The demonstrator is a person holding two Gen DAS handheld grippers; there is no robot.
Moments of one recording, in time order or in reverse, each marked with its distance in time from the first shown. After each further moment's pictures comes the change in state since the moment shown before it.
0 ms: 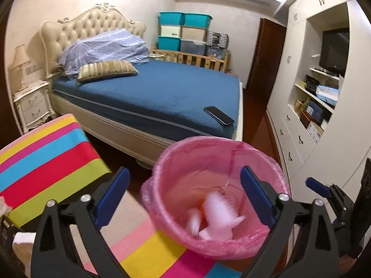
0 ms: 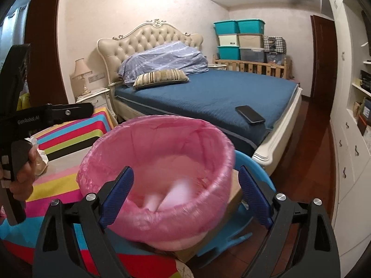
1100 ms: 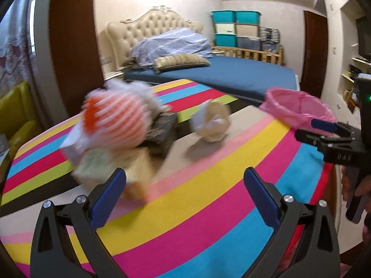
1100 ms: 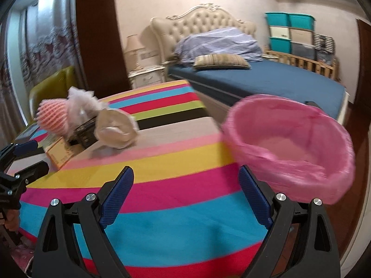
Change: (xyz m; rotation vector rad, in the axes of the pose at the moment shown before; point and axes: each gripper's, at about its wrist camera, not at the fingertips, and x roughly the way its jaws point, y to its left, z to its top) left arm -0.226 0.132 -0.161 -0.019 0.024 0.396; right arm -0.004 0.200 -0.027 -0.160 0.126 0.295
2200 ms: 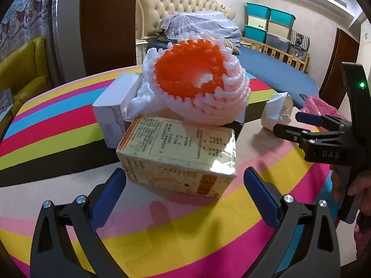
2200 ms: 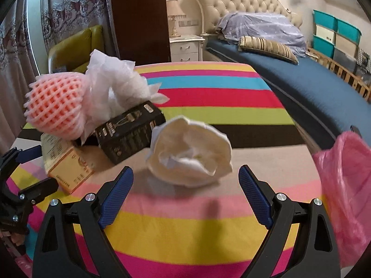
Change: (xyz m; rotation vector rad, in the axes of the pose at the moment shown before) left arm 0.036 0.091 -0.009 -0.199 0.135 0.019; right arm 0.113 0.101 0.060 -0.182 0.193 0.108
